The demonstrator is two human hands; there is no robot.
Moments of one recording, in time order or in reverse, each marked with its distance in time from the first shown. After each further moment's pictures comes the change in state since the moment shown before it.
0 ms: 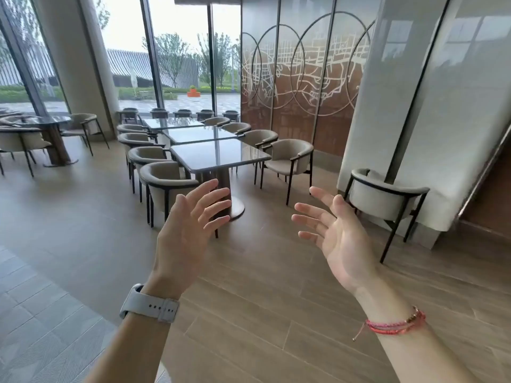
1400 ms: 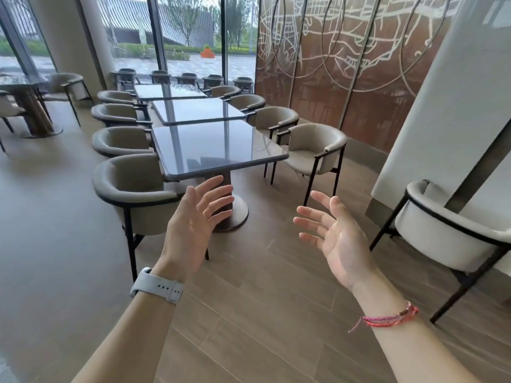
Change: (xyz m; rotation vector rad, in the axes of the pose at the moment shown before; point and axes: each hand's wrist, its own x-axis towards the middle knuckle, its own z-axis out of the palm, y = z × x) left_hand 0.608 -0.292 -0.127 0.048 0.163 -0.083; right_hand 0.653 0.208 -0.080 -0.060 0.007 0.198
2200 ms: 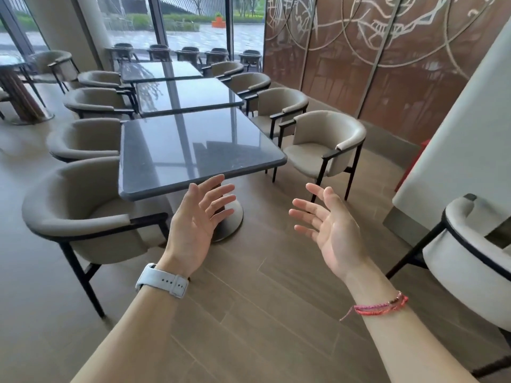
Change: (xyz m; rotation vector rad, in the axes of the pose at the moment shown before) left_hand 0.351 -0.169 0.093 0.008 0.097 -0.092; right_hand 0.395 0.016 -0.125 0.034 -0.021 0.134
